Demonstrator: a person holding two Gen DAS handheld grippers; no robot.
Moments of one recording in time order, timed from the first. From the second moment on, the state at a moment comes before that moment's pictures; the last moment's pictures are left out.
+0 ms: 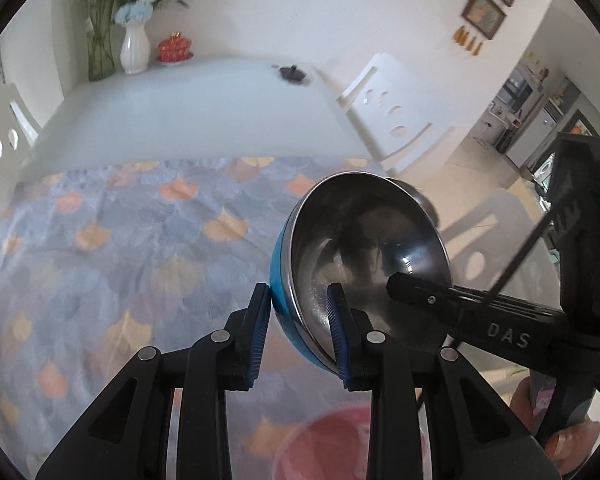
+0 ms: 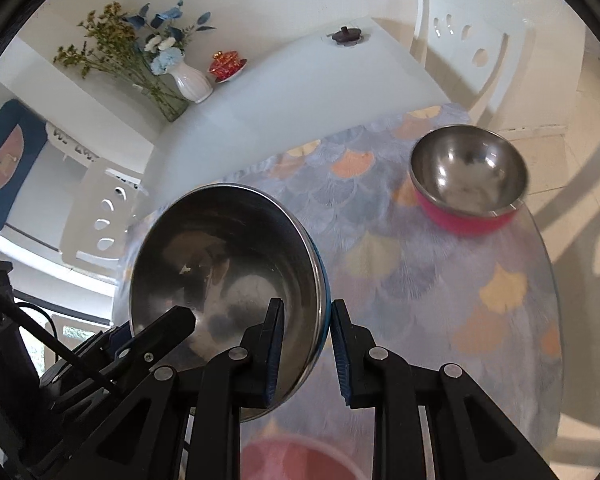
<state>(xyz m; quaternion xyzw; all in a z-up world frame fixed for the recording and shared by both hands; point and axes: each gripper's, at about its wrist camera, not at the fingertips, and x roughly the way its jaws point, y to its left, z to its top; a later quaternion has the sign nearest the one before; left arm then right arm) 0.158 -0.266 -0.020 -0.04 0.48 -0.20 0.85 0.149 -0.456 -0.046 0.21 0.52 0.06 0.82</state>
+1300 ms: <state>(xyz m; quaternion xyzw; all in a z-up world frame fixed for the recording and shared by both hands) 0.007 -0.257 -0.083 -0.02 0.54 -0.18 0.82 -0.012 -0.412 -0.092 0.13 0.60 0.04 0.79</state>
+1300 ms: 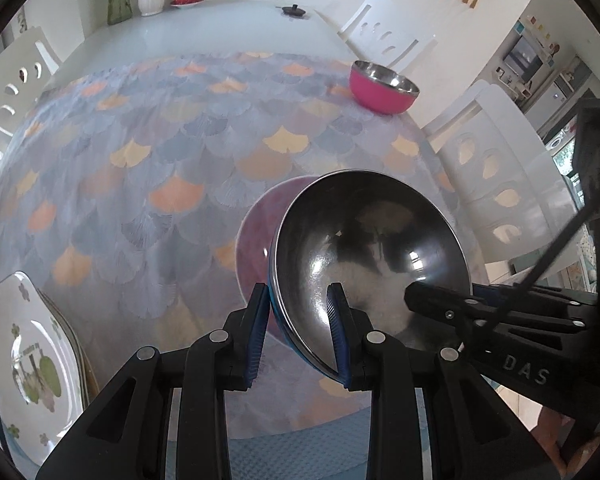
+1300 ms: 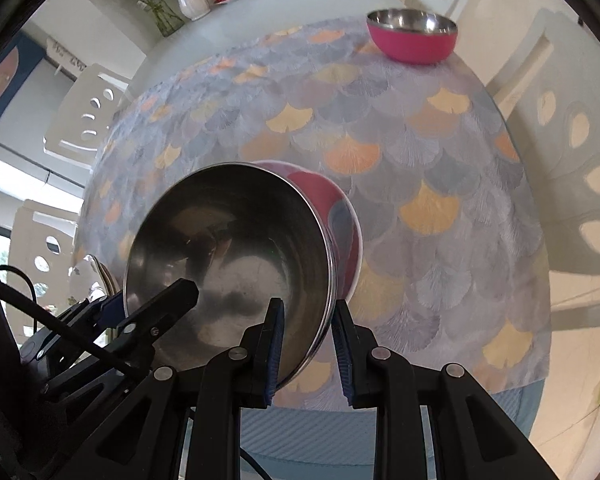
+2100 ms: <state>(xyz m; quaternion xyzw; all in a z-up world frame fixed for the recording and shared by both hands) 0.009 -0.251 -0.092 0.02 0.55 -0.16 0.82 -0.014 -0.411 -0.097 0.13 0.62 0.07 0.77</state>
